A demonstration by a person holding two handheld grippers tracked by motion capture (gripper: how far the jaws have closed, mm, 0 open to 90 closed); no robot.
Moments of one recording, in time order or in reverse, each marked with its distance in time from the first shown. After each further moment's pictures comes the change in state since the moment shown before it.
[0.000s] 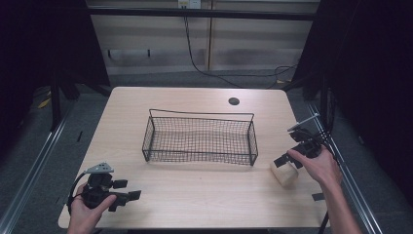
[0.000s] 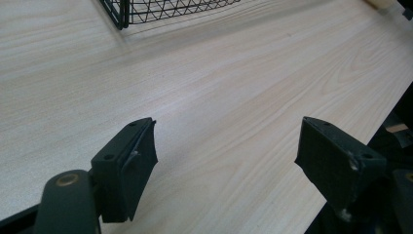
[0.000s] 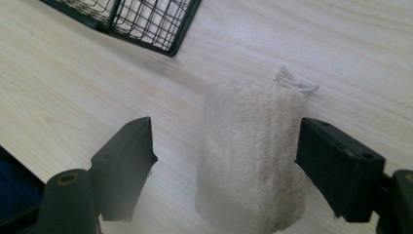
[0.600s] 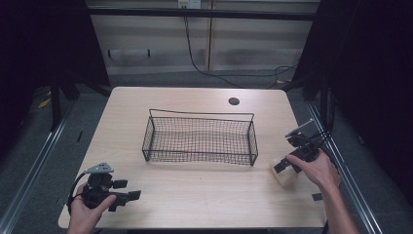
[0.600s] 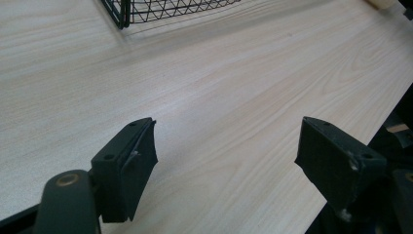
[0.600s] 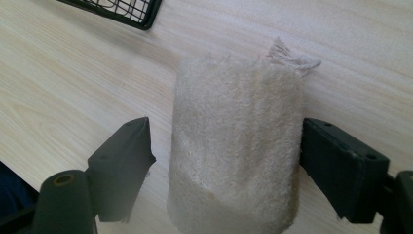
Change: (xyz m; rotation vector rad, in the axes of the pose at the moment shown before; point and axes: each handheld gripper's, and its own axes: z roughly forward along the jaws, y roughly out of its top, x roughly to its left) left arm 0.000 0.000 0.000 0.000 0.002 -0.005; right arm -0.010 -0.004 0.021 0.087 -0.006 0.008
